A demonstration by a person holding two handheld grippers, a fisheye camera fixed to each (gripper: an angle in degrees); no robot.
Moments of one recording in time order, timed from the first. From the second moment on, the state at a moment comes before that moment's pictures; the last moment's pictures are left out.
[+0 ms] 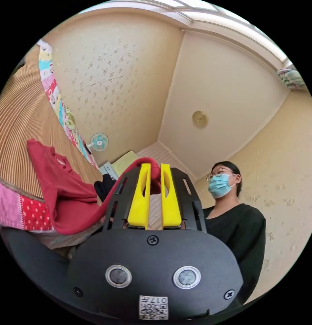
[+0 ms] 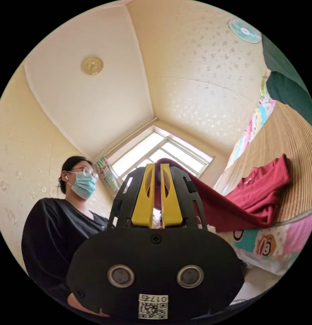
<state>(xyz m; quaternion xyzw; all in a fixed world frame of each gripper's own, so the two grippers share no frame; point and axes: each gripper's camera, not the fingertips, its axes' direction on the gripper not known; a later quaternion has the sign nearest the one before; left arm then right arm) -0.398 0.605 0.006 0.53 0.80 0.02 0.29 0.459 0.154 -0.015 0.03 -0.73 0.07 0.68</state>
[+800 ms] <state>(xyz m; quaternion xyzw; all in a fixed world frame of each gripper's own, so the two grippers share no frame) -0.366 0.282 0.027 0.49 0.67 -0.28 0.48 0.129 0.101 0.225 -0.11 -0.16 -0.05 0.98</state>
